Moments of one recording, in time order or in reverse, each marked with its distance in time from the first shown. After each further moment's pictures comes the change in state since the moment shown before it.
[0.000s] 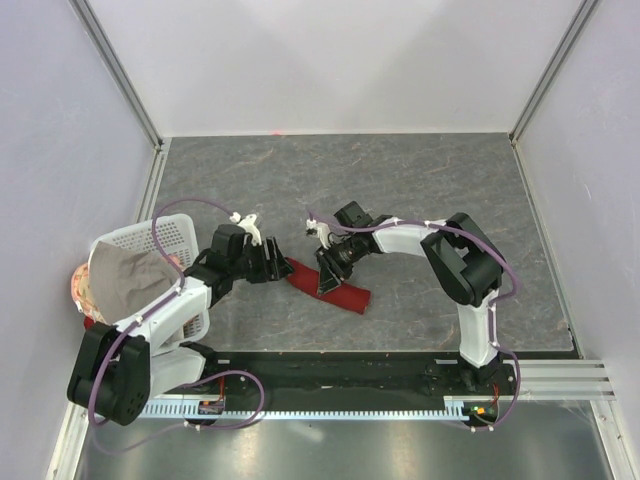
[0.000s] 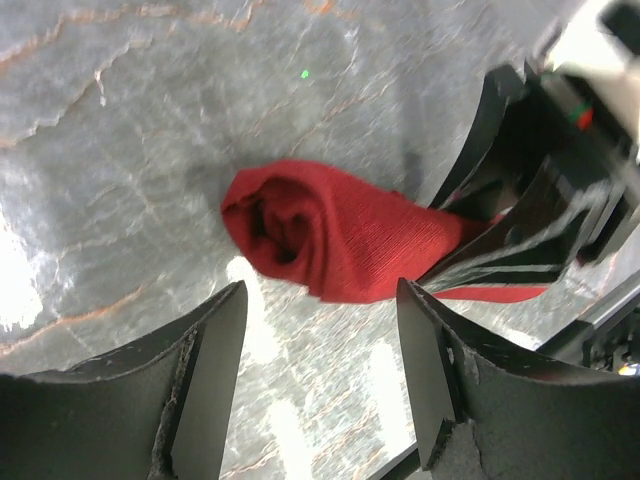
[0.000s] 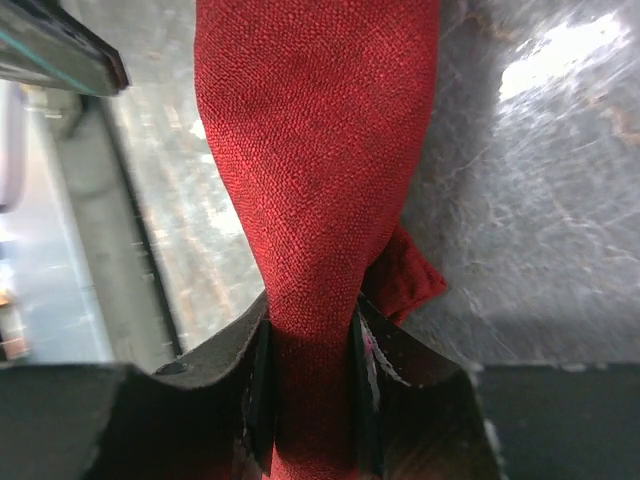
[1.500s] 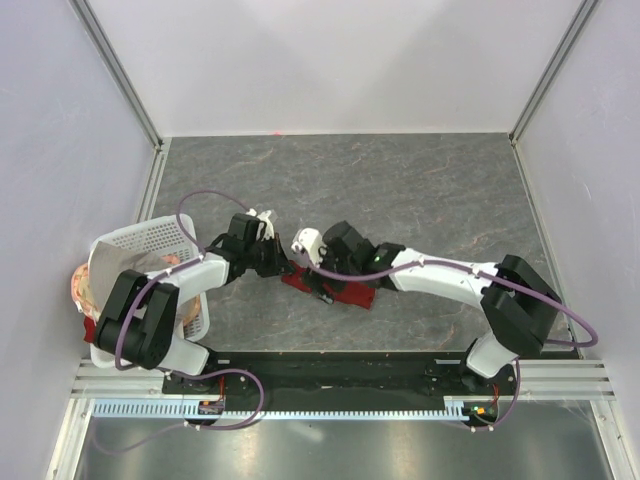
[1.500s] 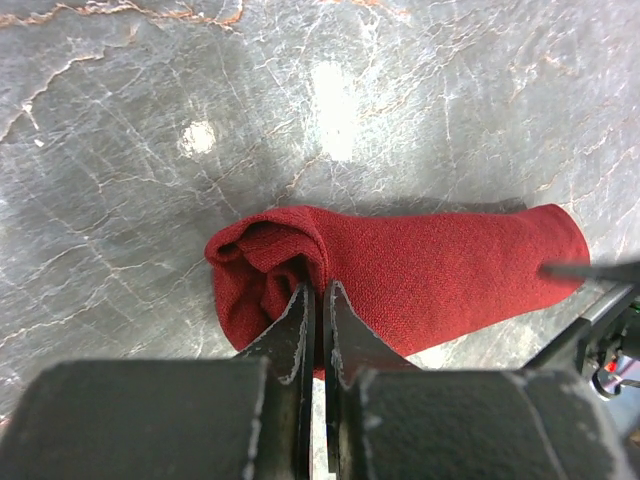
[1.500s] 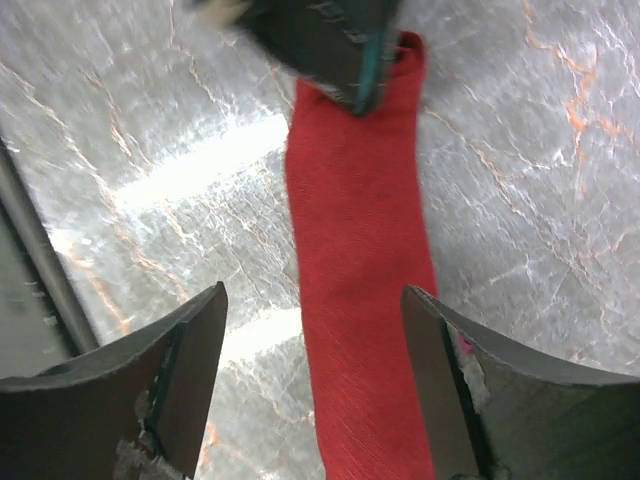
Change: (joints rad) left arm -0.004 0.287 0.094 0.068 0.079 -0.006; right arm 0.209 -0.387 -0.150 0.072 0.570 -0.034
